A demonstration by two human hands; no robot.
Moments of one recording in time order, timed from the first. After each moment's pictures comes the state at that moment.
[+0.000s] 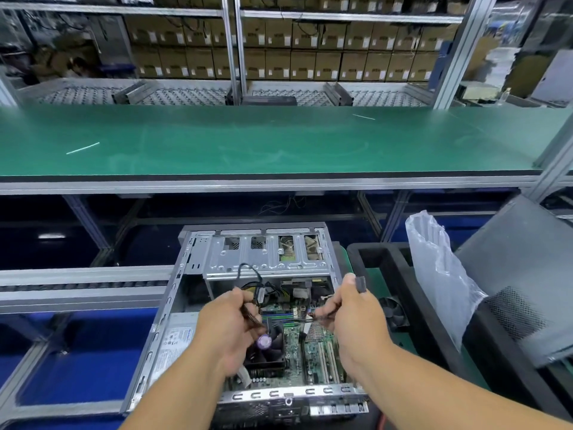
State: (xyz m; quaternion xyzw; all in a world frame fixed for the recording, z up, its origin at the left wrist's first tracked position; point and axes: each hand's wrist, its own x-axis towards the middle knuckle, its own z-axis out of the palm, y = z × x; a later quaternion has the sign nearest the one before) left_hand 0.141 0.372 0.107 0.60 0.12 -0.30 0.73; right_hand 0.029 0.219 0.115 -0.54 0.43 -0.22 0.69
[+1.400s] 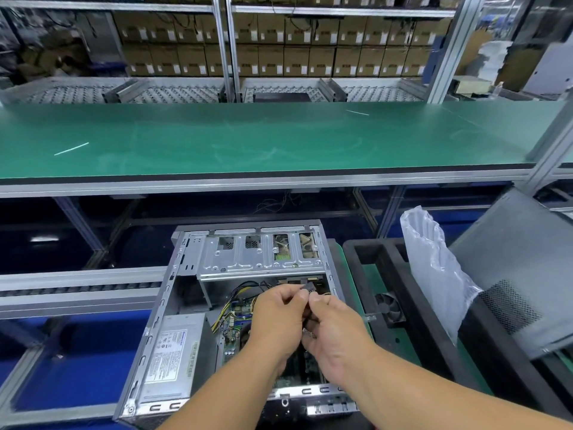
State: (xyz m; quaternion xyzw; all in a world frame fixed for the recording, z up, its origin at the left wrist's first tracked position) left_hand 0.094 0.310 0.109 0.72 -0.10 -0.25 0.64; right_hand 0.032 0.239 0.103 -0.39 0.39 -0.15 0.82
